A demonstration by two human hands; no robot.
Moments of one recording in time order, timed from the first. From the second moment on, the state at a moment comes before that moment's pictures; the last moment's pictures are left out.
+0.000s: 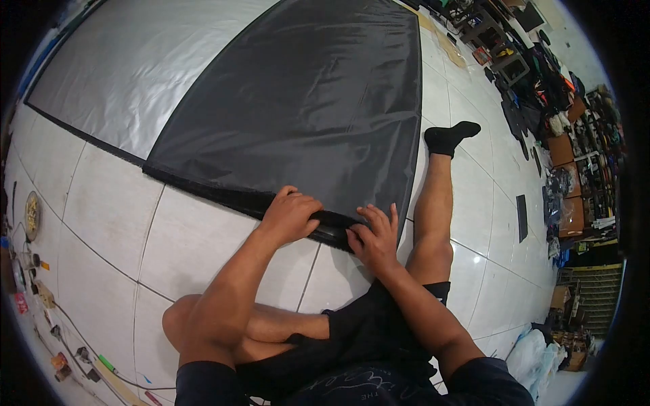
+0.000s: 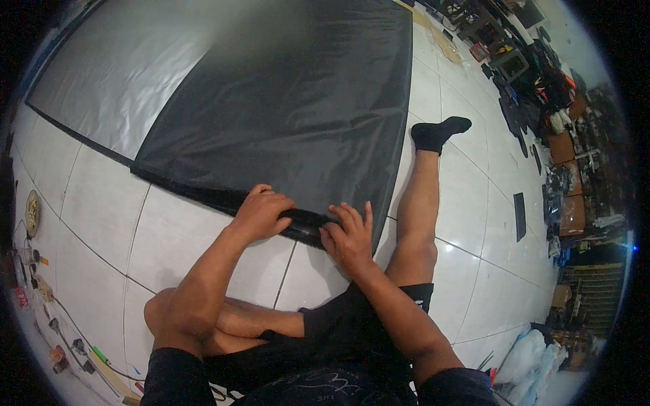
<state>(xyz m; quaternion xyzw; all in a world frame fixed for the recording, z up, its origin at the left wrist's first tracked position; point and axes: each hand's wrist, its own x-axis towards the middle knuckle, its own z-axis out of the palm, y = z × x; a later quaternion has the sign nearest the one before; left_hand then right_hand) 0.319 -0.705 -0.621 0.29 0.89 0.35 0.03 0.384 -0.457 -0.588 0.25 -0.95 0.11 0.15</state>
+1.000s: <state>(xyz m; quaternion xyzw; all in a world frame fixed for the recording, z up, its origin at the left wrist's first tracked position) 0.320 -0.705 -0.623 0.29 0.89 0.35 0.02 0.391 -0.457 -0.592 0.23 -0.96 0.13 0.10</state>
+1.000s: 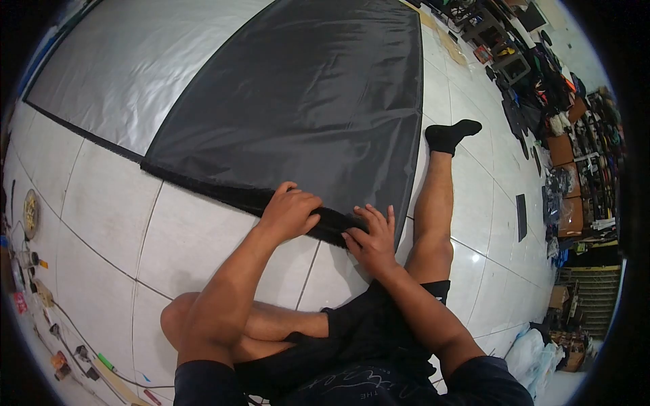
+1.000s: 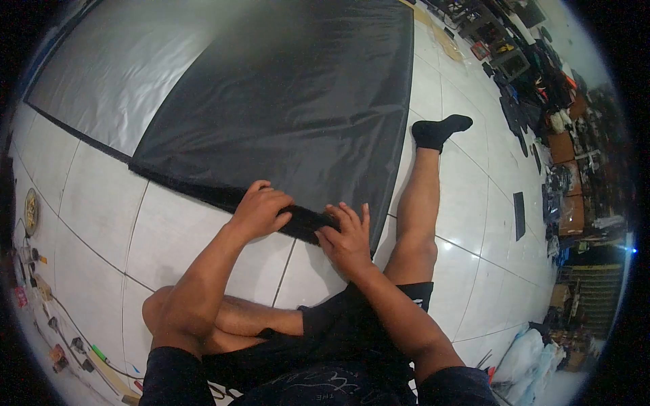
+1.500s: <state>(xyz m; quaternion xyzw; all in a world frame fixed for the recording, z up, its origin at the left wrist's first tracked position) 0.319 -0.703 -0.619 0.29 0.89 0.34 0.04 0.374 -0.458 -0.593 0.22 -0.95 0.12 0.17</state>
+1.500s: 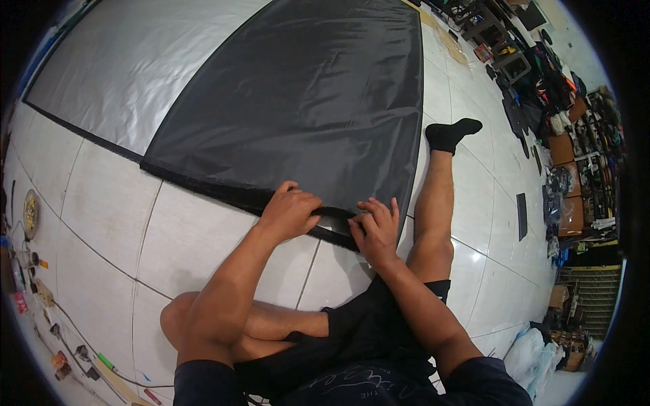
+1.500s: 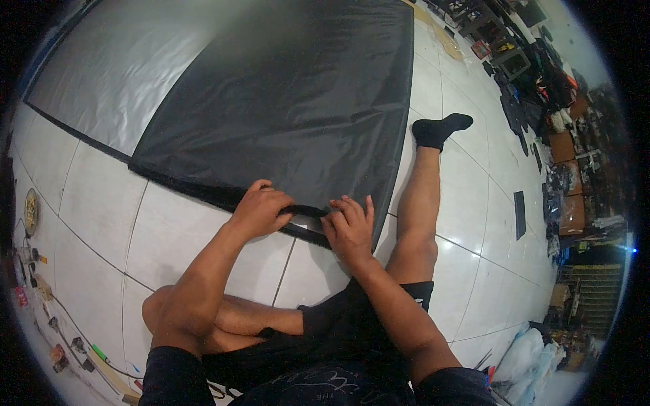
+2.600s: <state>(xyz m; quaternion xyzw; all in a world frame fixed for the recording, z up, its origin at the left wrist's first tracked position) 0.321 -0.704 -0.613 0.29 0.89 0.34 0.03 0.373 -0.458 -0.600 0.24 -0.95 0.11 0.16</state>
